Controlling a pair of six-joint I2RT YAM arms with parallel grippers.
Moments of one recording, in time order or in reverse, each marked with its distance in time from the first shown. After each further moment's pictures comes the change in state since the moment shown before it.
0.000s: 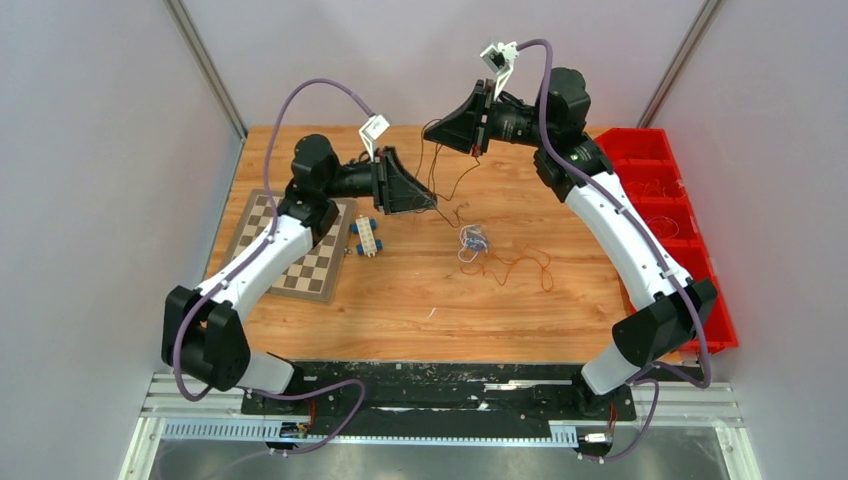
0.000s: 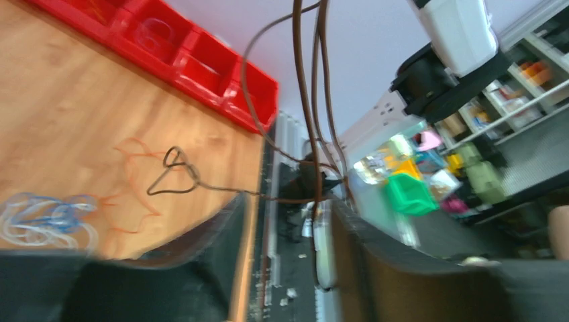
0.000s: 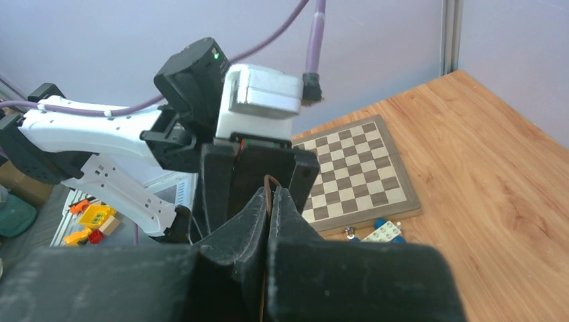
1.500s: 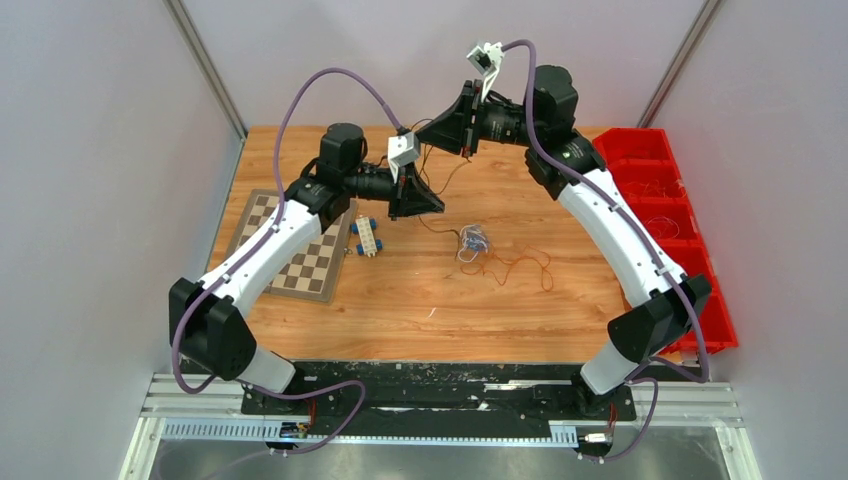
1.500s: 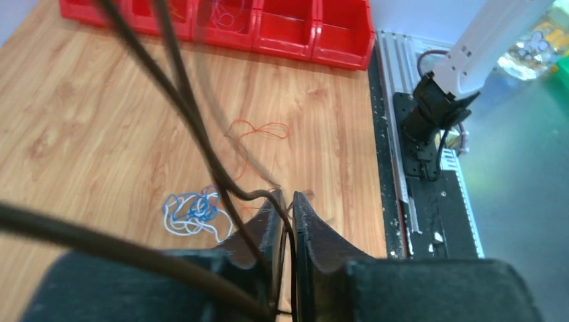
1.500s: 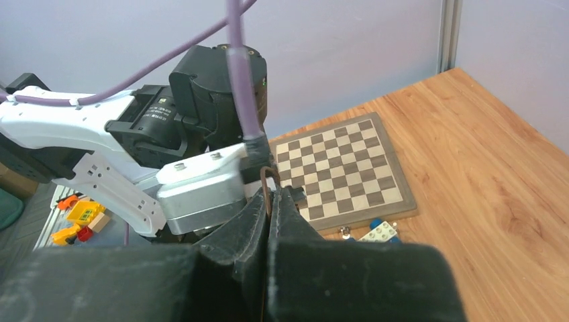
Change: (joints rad) left arm -0.066 0.048 0.208 -0.646 -0.062 0.944; right arm 0.048 0.031 0.066 -0.082 0.043 -0.071
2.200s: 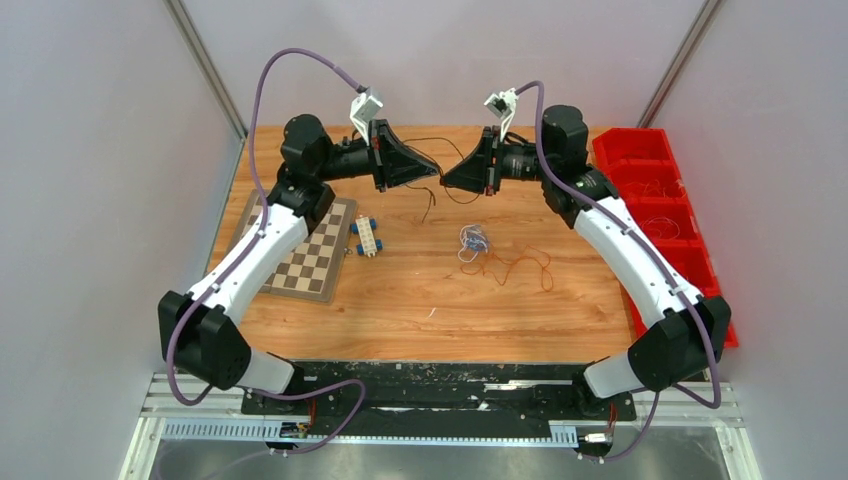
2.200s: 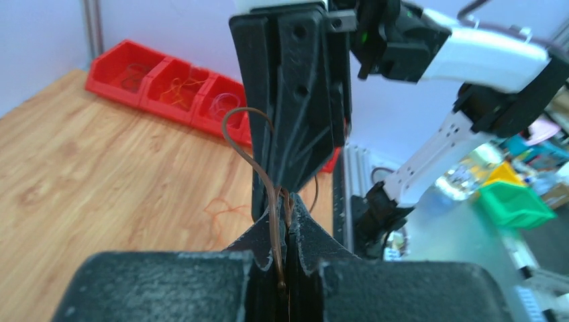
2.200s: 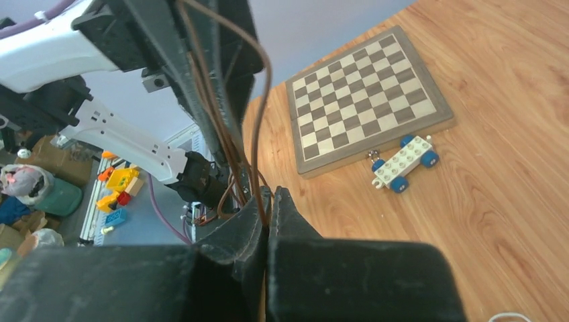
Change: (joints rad) left arm 0.086 -0.079 -0.050 0.492 -0.035 -0.586; right arm -0.106 -0.169 -0.374 -0.009 -0.109 0.022
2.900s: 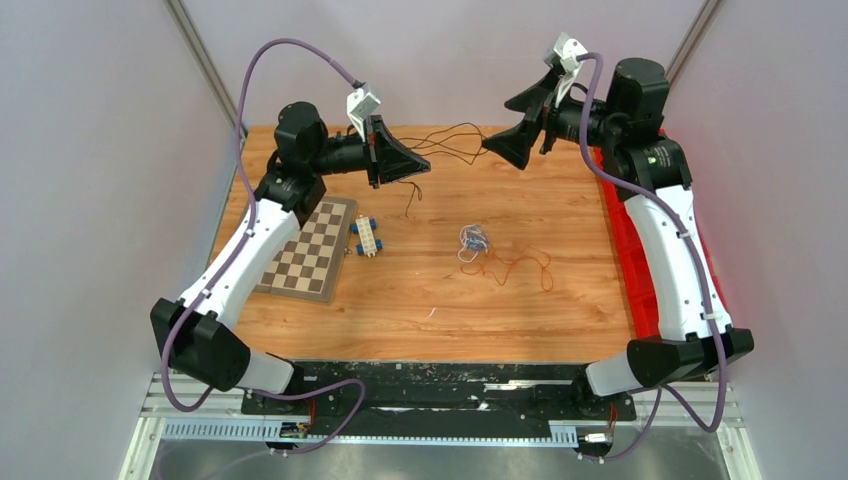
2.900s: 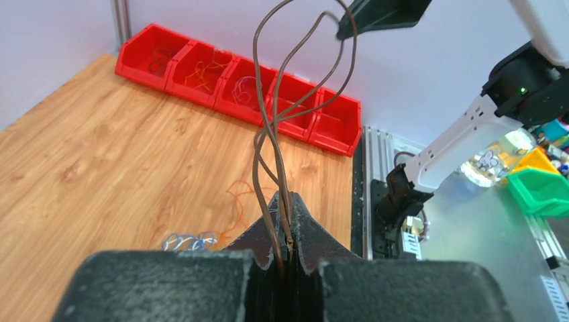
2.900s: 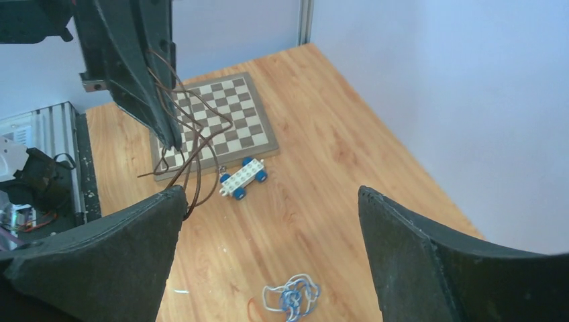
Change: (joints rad) left arm 0.019 0.011 0.090 -0.178 0.005 0.080; right arm -0.170 -0.002 0.394 -0.398 0.116 -0.490
